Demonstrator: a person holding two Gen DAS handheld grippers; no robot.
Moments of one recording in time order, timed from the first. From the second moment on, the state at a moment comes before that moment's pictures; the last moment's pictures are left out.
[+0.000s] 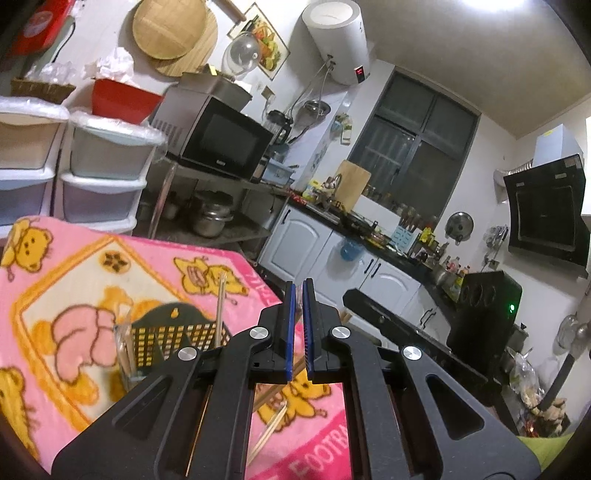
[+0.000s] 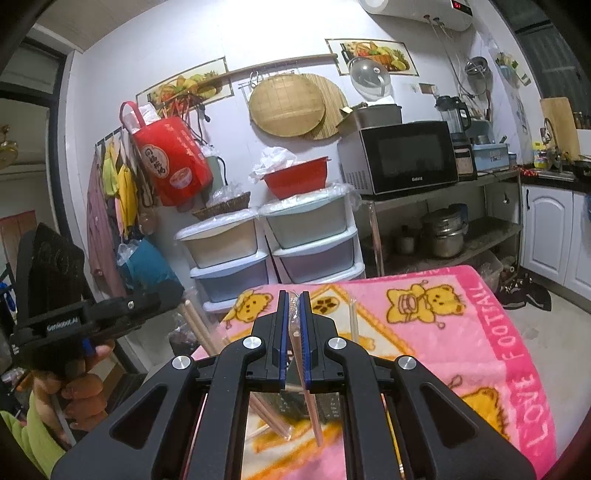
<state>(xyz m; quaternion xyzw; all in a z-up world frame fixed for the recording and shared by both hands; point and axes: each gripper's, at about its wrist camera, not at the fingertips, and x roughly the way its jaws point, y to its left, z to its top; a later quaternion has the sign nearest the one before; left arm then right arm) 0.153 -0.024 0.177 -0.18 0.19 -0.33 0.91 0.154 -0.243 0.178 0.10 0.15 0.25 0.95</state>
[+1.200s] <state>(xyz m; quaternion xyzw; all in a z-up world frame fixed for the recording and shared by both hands) 0.207 -0.025 0.224 -0.15 0.12 -0.25 0.95 0.218 -0.231 0.222 0.10 0.10 0.22 0.96</state>
